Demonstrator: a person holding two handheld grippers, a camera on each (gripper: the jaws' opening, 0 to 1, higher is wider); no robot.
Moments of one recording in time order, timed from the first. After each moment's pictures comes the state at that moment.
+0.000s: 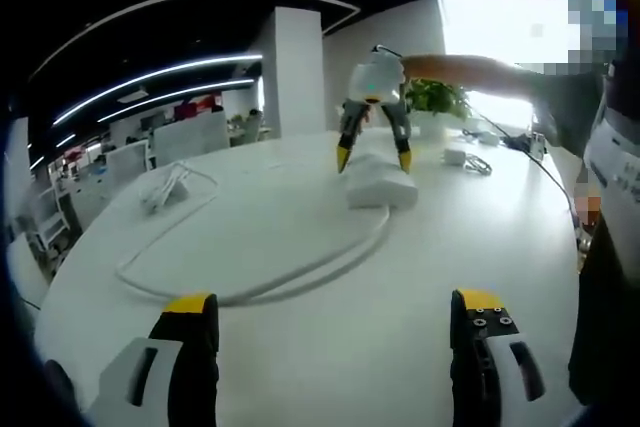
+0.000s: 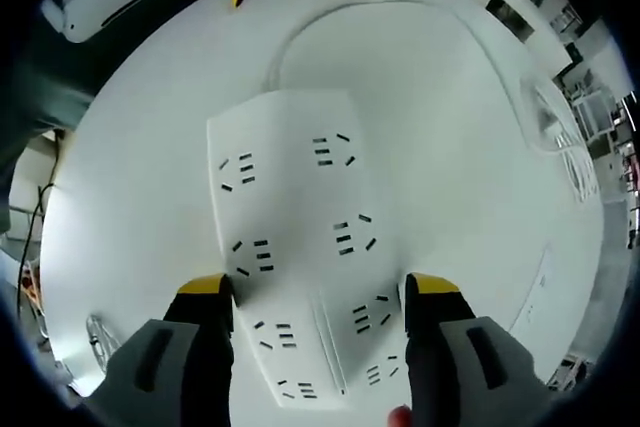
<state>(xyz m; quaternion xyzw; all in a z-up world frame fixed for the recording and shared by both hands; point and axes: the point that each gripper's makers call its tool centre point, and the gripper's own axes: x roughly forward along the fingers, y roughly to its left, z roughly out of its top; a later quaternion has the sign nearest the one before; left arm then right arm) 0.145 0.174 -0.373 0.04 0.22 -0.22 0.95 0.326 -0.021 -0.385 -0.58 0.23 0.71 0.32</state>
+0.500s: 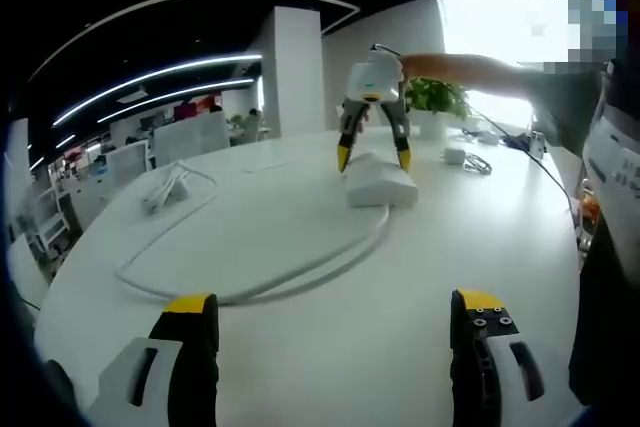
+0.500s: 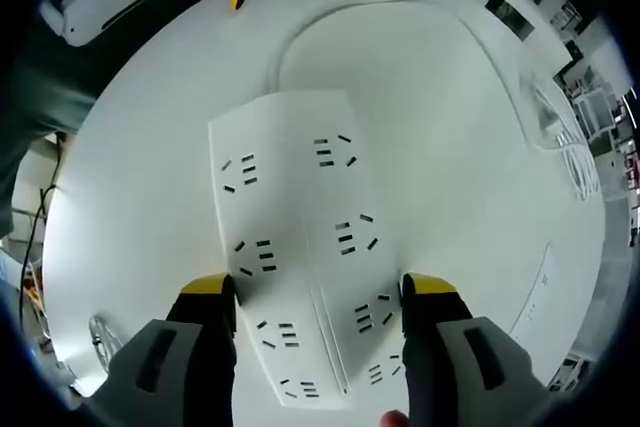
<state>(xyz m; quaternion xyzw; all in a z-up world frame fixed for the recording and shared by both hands) 0.145 0.173 -0.373 0.04 0.22 -0.22 0.95 0.323 -0.022 -0.384 -0.58 0.24 0.71 0.32</state>
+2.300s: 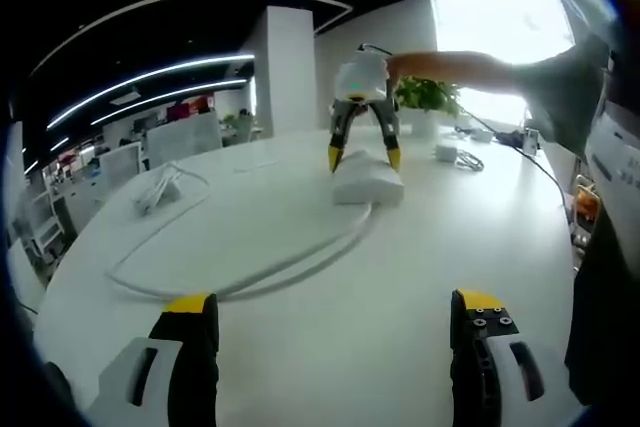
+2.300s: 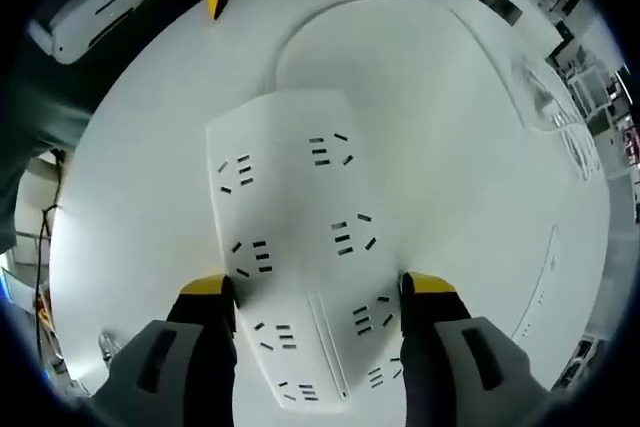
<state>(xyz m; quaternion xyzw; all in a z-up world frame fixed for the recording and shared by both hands) 0.141 0.170 -0.375 0.05 0.22 -0.24 0.94 0.327 -0.021 -0.386 -0.56 0.26 0.70 0.35</state>
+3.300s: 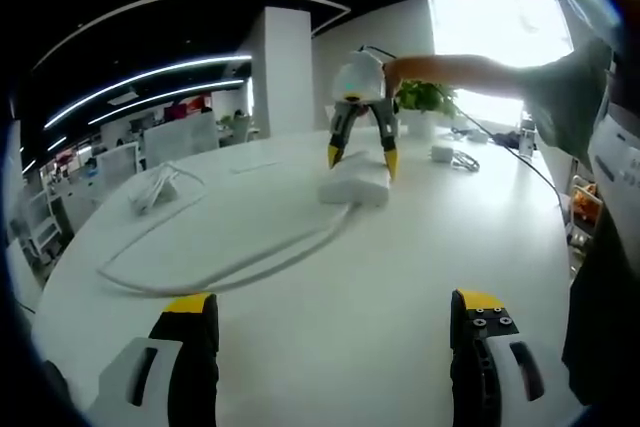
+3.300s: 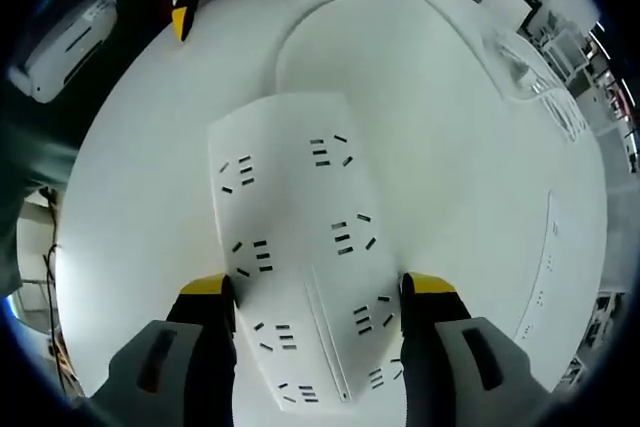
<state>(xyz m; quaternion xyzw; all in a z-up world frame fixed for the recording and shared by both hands) 0.139 0.167 -0.376 0.05 0.22 -0.25 0.94 0.328 -0.023 -0.386 -0.53 0.30 0.68 0.41</state>
